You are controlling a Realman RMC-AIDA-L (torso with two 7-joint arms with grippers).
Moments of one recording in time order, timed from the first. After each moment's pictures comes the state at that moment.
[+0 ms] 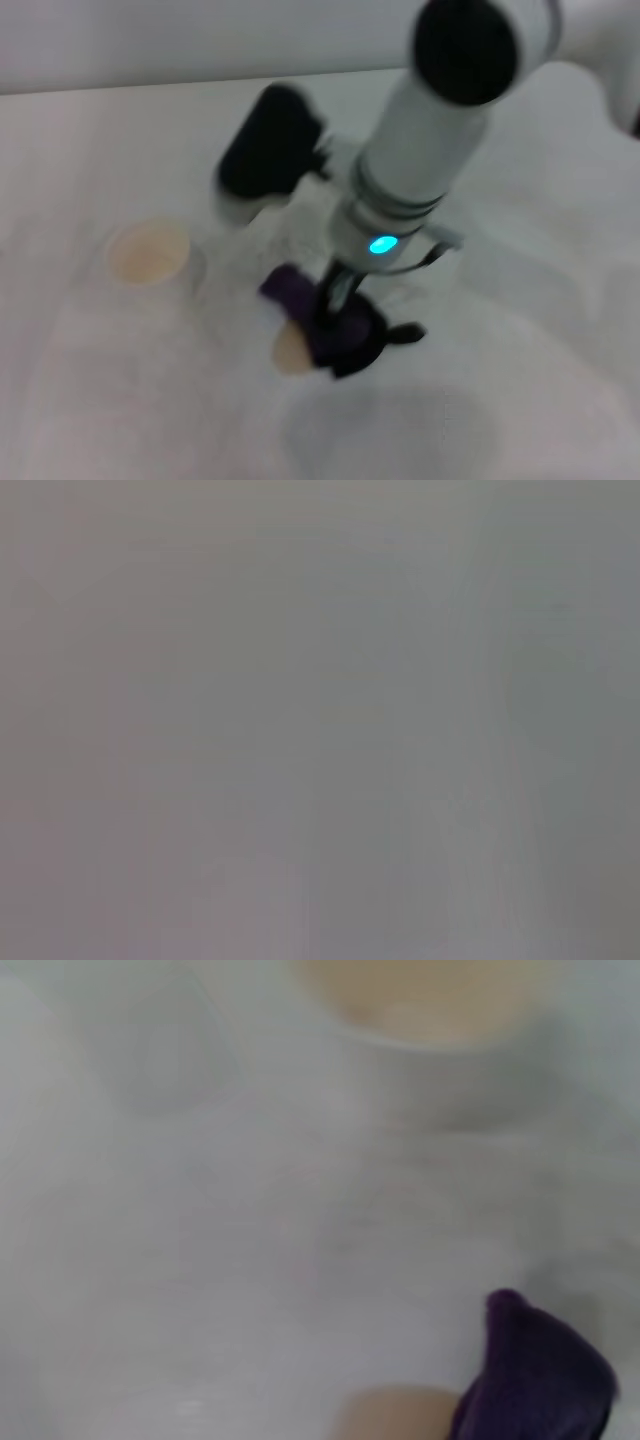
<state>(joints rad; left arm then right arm) -0.34 -2.07 2.85 -0.16 -1.28 1.39 -0.22 0.96 2.03 -2.07 -1.00 0.84 1.25 -0.29</state>
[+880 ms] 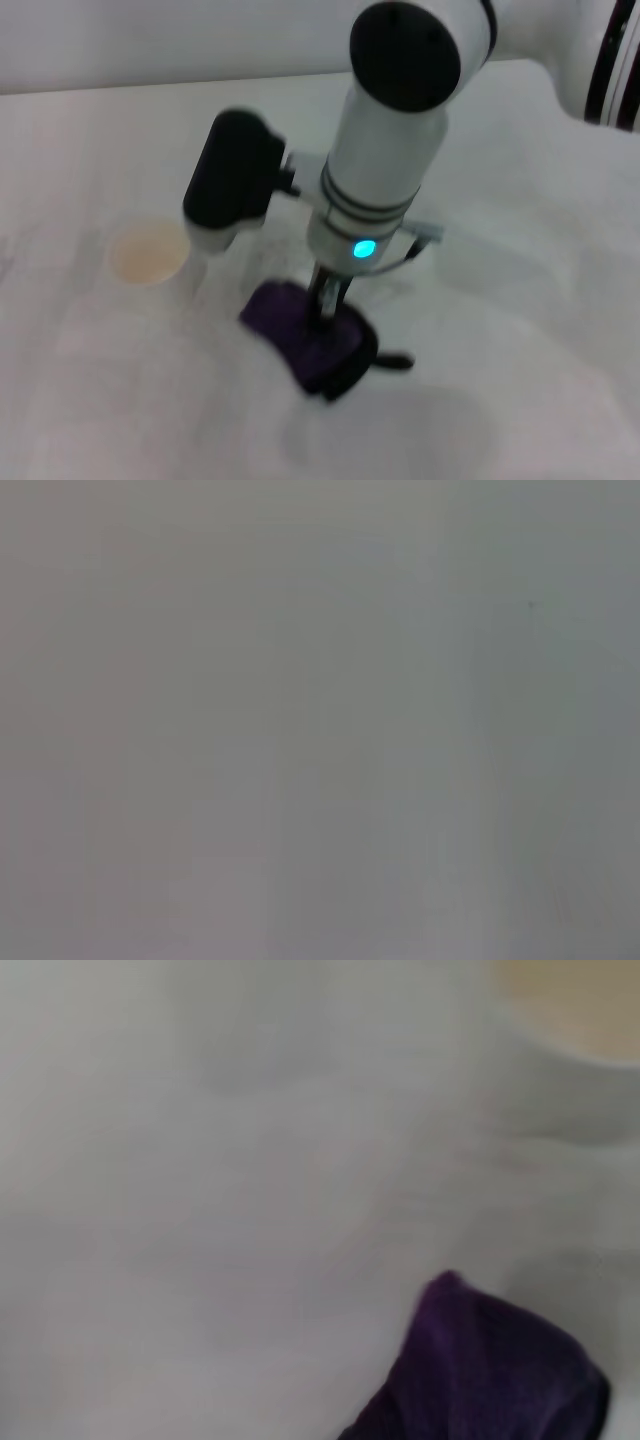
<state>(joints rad) -0.33 -2.08 2.85 -0.12 -1.27 1.39 -0.21 1.08 2.03 -2.18 -0.92 0.92 1.23 -0.34</state>
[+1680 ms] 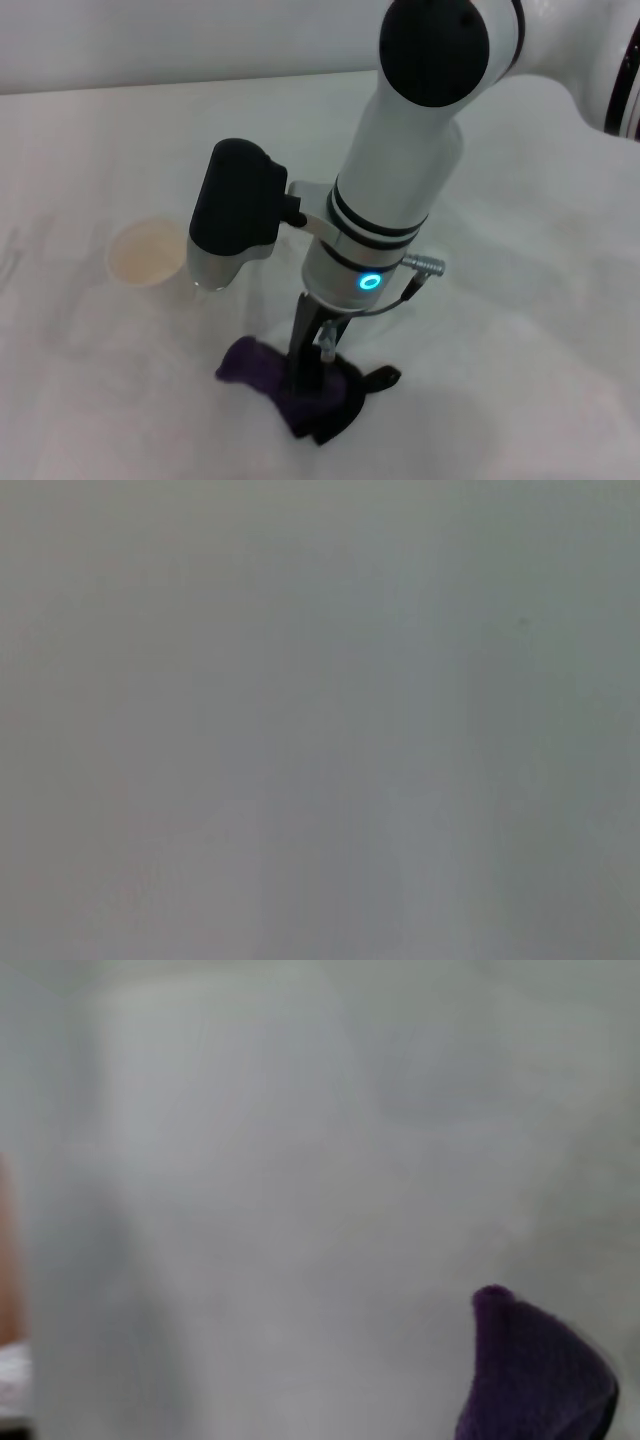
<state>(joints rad) -0.34 -2.08 2.84 -0.11 -1.27 1.39 -0.21 1.03 2.03 -2.14 -0.92 1.12 1.26 -0.55</state>
